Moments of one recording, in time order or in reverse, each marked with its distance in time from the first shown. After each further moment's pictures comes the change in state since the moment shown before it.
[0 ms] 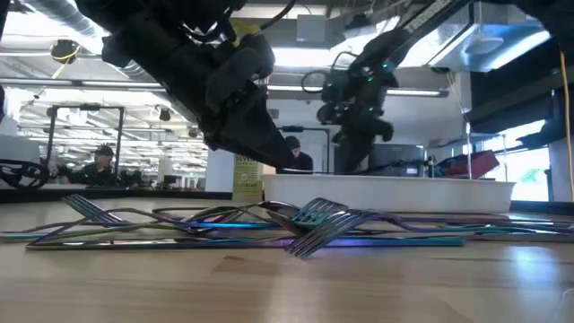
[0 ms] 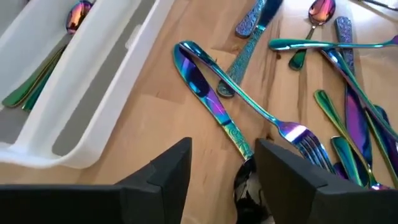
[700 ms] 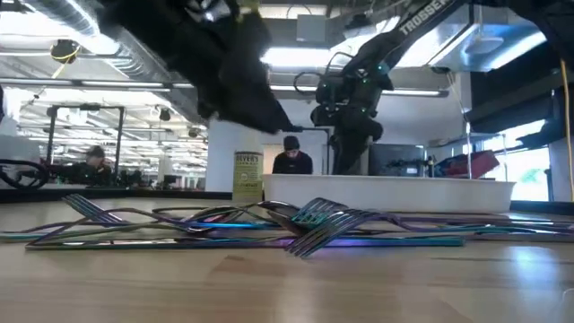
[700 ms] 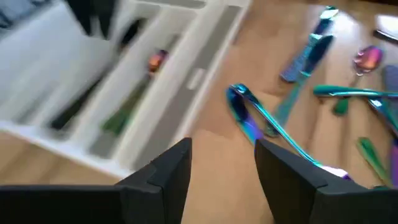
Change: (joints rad) left arm -0.017 -0.100 0.031 -0.134 -0.238 -0.014; right arm 0.029 0.013 0.016 0.020 -0.025 0.117
